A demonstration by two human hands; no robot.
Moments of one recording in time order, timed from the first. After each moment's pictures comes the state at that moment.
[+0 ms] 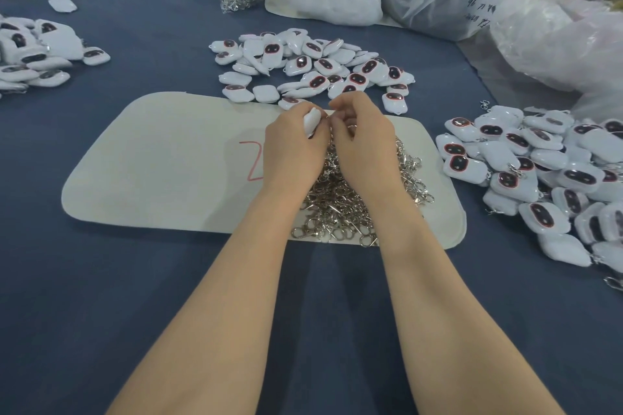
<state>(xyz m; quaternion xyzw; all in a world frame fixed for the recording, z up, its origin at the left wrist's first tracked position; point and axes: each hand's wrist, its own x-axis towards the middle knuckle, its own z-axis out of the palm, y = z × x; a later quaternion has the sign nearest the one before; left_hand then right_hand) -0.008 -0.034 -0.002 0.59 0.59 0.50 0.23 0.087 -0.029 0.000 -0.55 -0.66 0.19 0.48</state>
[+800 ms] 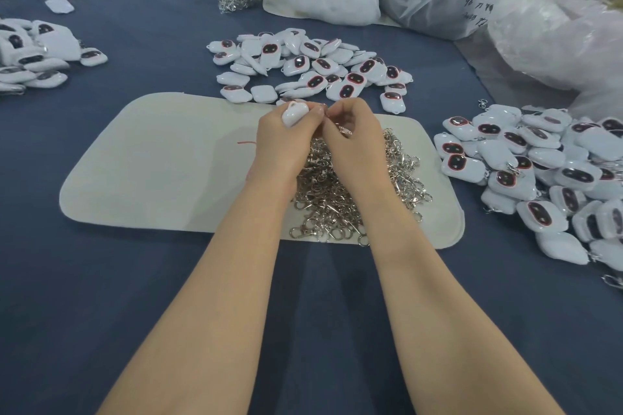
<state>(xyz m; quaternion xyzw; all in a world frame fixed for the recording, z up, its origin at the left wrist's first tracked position) -0.010 -0.036 0.009 0.40 0.52 0.60 0.46 0.077 -0.031 -0.003 -0.53 -0.59 0.30 0.54</state>
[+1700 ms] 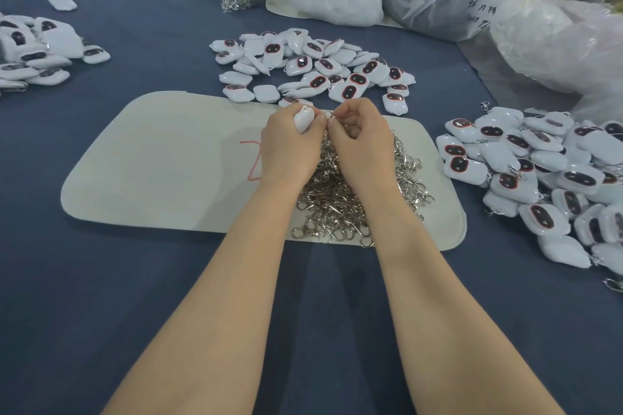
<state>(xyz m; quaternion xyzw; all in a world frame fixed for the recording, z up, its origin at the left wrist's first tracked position) -0.010 -0.031 0.002 0.52 0.60 0.54 0.30 0.084 -0.027 -0.005 -0.56 -0.60 0.25 0.51</state>
